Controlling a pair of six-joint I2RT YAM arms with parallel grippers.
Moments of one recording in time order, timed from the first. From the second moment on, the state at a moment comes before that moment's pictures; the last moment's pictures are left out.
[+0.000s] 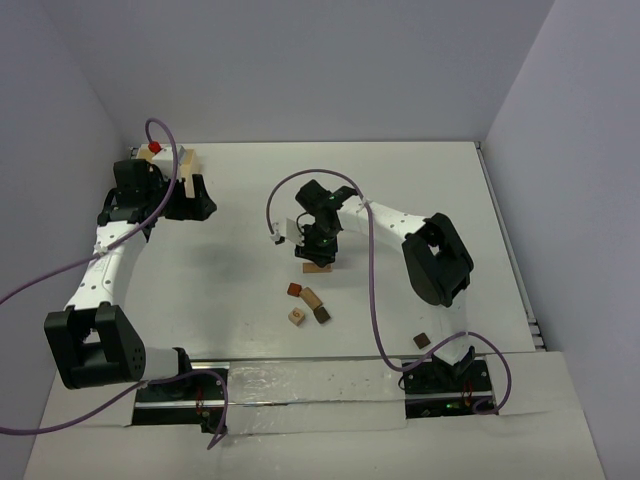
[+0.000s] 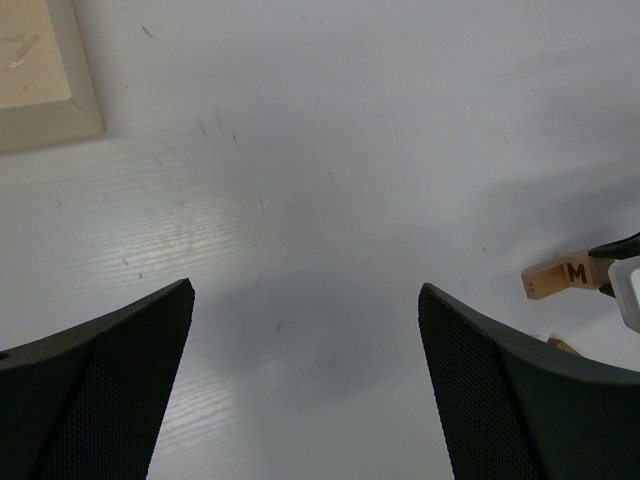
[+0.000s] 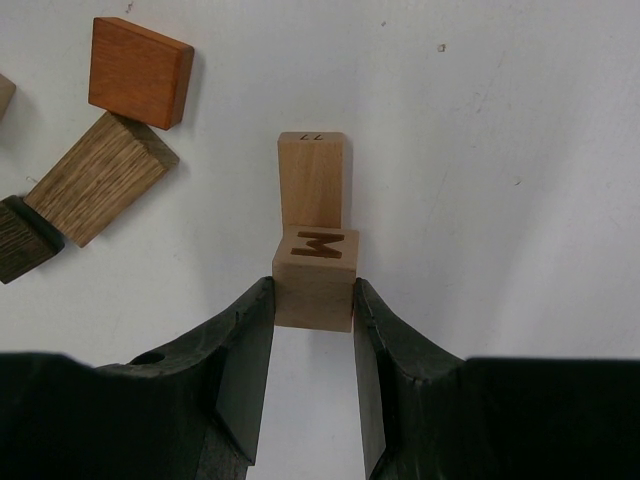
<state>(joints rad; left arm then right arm) 0.07 1.35 1.10 -0.42 0.43 0.06 0.71 2.00 1.55 -0.87 -0.28 -0.83</state>
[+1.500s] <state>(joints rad) -0.05 1.18 1.11 -0.60 0.84 0.53 0.60 1.57 1.72 -0.86 -0.42 -0.55</state>
